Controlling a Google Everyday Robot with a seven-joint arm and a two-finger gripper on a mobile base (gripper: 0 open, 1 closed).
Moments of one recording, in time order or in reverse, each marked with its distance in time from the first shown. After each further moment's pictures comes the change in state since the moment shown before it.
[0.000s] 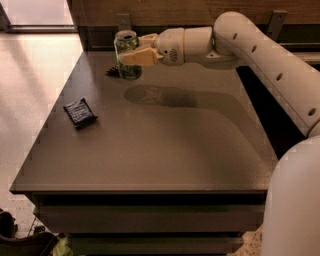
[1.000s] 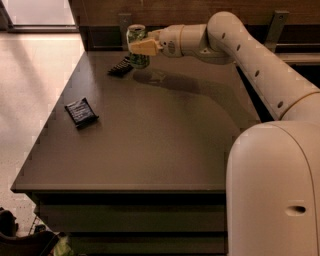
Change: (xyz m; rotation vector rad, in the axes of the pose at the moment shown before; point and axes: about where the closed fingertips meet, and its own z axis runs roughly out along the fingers) arm 0.030 -0.107 0.009 0.216 0.035 0.086
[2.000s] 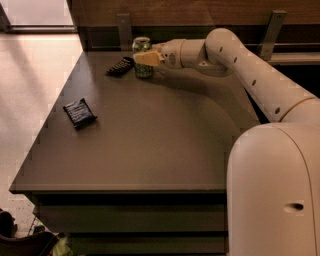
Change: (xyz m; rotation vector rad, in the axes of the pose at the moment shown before) arm 0.049 -0.022 0.005 0.069 0.032 0.073
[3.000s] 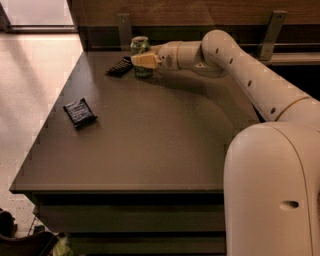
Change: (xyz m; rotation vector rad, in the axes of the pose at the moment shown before) arm 0.001 0.006 0.009 -0.015 0.001 0.002
